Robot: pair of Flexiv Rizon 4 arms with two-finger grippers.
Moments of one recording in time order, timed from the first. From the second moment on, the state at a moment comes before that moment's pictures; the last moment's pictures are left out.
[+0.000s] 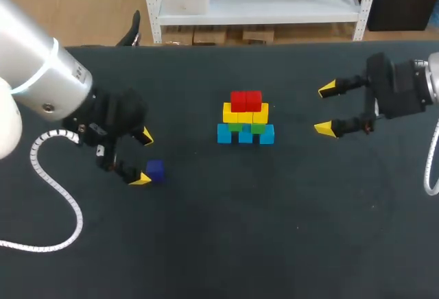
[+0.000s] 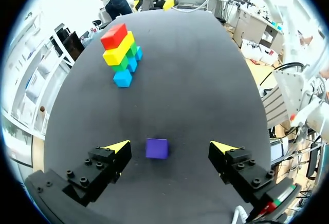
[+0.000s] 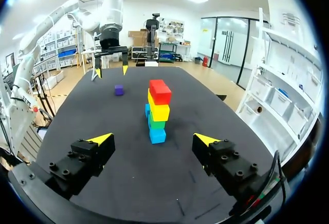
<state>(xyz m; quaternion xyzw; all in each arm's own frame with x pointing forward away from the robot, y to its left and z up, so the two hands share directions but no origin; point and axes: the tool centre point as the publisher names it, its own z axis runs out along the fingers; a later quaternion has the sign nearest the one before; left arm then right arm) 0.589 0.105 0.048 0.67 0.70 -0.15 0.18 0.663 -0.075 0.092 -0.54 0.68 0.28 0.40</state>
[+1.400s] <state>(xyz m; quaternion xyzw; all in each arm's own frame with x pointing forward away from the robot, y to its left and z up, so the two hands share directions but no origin) 0.600 0.101 0.001 0.68 0.70 -0.13 0.17 0.663 -0.075 0.091 -0.54 0.68 0.28 0.40</state>
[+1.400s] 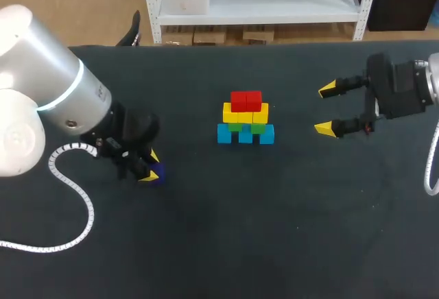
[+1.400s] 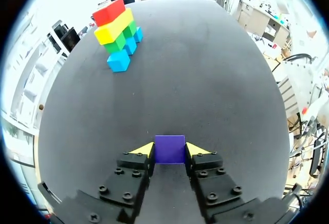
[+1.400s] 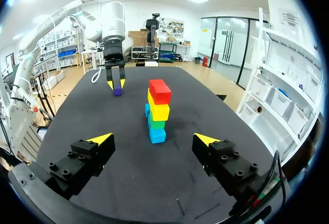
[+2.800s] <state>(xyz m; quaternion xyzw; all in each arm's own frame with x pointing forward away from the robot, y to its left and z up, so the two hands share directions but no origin) 0.644 -0.010 0.171 0.69 0.68 -0.14 0.17 0.663 -0.075 0.091 -0.54 0.68 0.28 0.40</state>
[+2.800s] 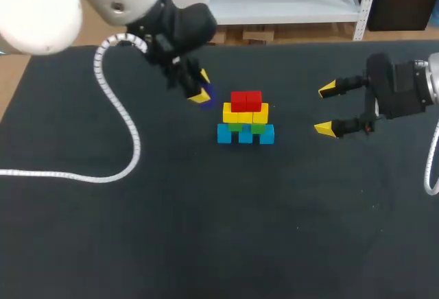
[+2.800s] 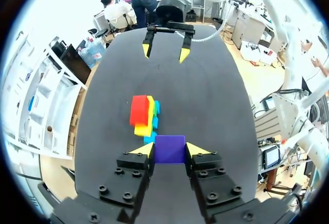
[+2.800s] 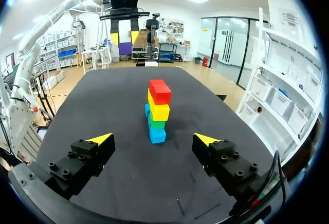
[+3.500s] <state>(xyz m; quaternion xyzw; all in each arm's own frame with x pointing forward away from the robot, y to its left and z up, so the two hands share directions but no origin) 0.674 -0.069 0.154 0.70 0.68 -0.13 0.17 0.663 -0.075 0.091 -0.54 0.68 0.28 0.40</state>
